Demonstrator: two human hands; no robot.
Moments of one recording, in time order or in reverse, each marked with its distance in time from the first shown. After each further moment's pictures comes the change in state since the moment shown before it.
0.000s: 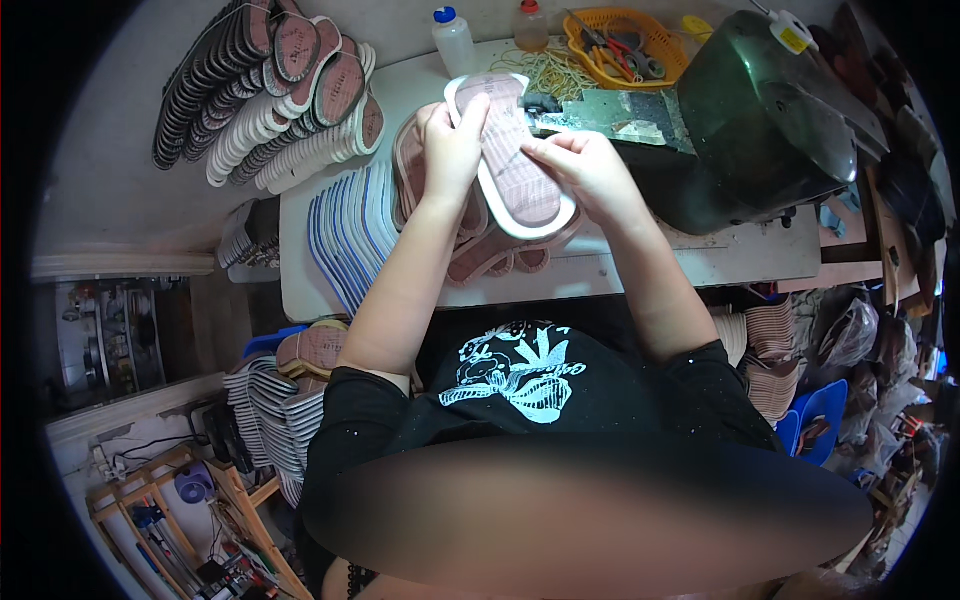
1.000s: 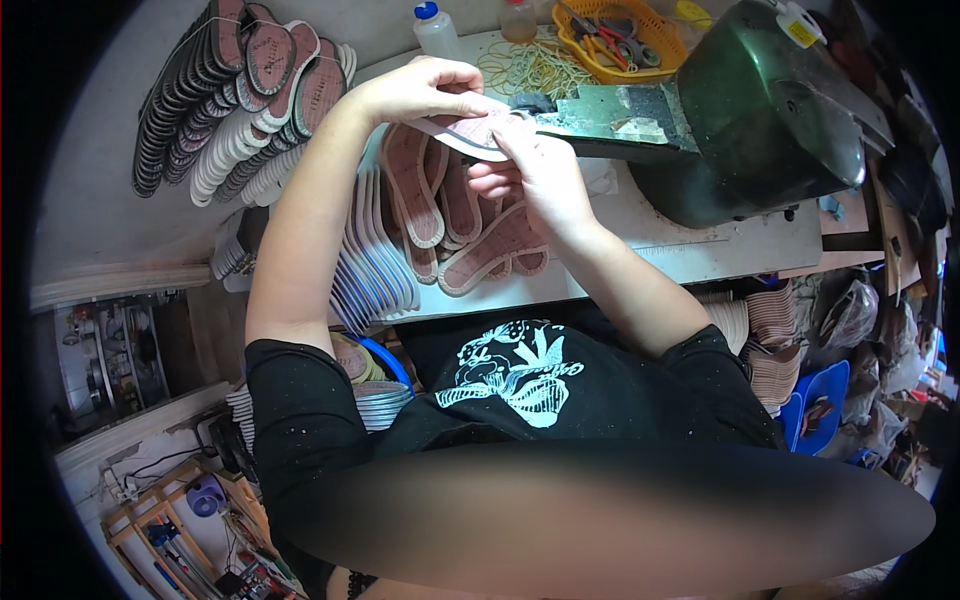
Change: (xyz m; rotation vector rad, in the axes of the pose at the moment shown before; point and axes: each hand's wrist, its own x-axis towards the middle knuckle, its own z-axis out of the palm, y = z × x) left_hand 0.102 0.067 -0.027 0.652 -1.226 0.212; right_hand 0.001 0.004 0.049 0.235 0.148 -0.006
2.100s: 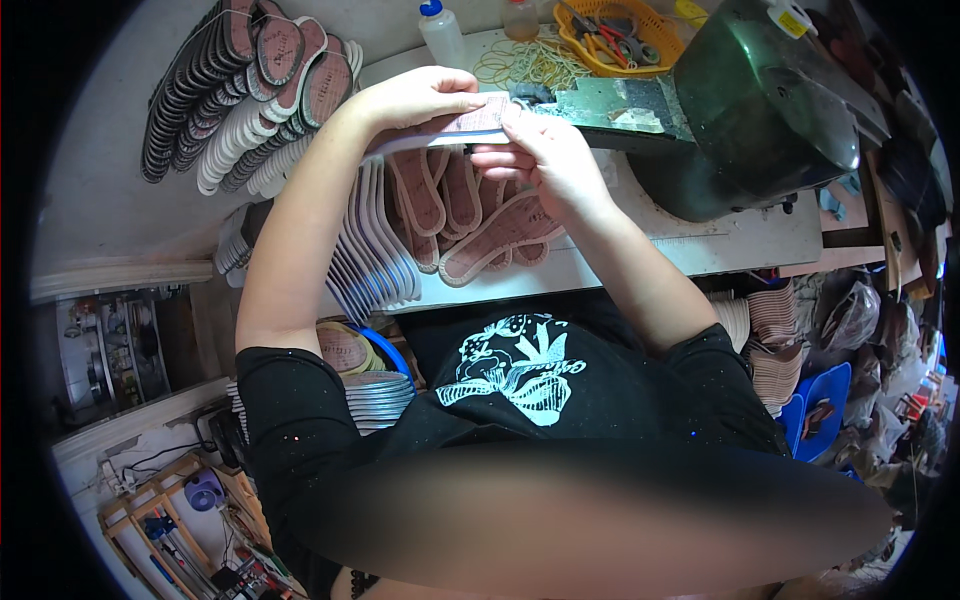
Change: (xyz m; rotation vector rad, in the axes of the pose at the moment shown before) left_hand -0.012 0.001 0.013 -0.243 -0.079 -0.182; right_hand 0.006 -0.004 -0.014 0.071 -0.171 0.002
